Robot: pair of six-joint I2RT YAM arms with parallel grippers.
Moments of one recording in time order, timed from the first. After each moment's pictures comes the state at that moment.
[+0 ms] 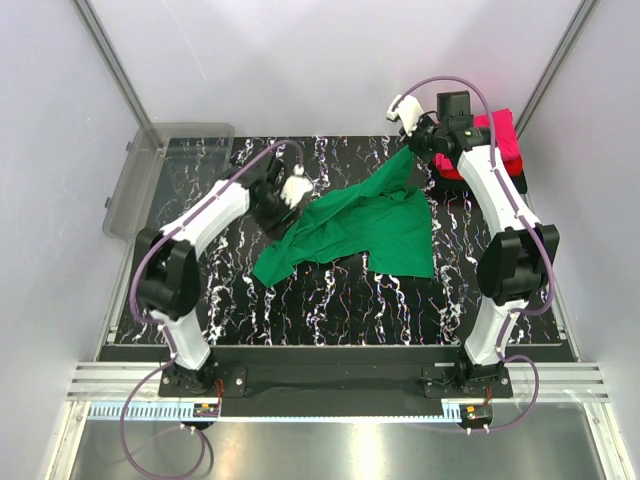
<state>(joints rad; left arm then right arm) -0.39 1.74 1.39 -0.86 0.16 0.48 0.16 1.88 1.86 -0.63 -0.29 -0.78</state>
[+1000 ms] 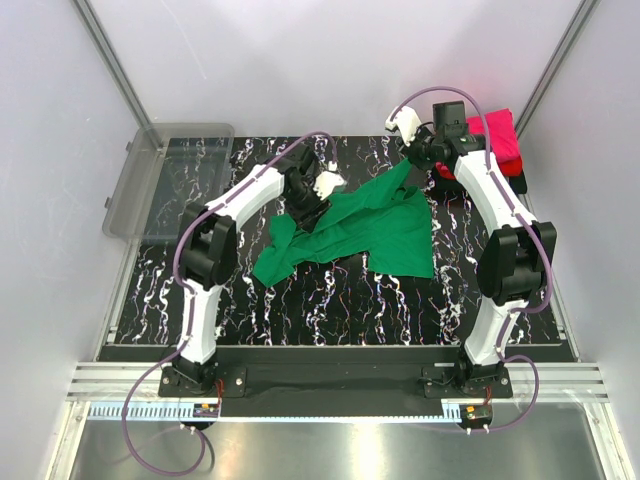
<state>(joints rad) -0.47 2.14 1.85 -0.95 0.32 0.53 0.16 1.88 1.78 -0.61 -0.28 -0.75</state>
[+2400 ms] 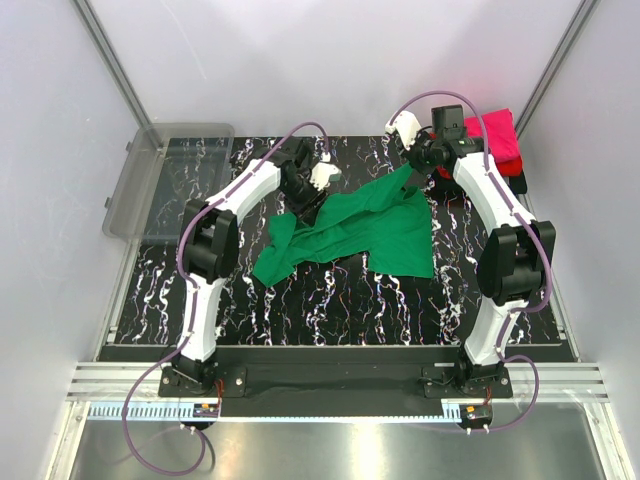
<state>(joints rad) -0.42 2.22 1.94 -0.95 0.40 0.46 0.16 1.88 1.75 -0.61 -0.25 -0.75</state>
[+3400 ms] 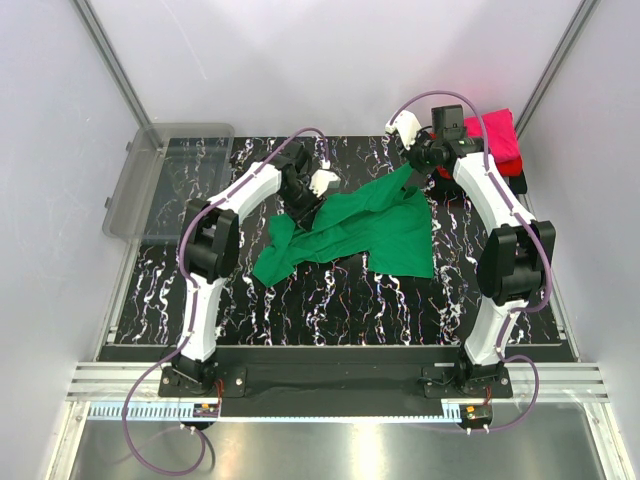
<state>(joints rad) -0.42 2.22 1.90 -0.97 0.42 0.48 0.16 1.88 1.75 -0.60 -0.25 -0.75</state>
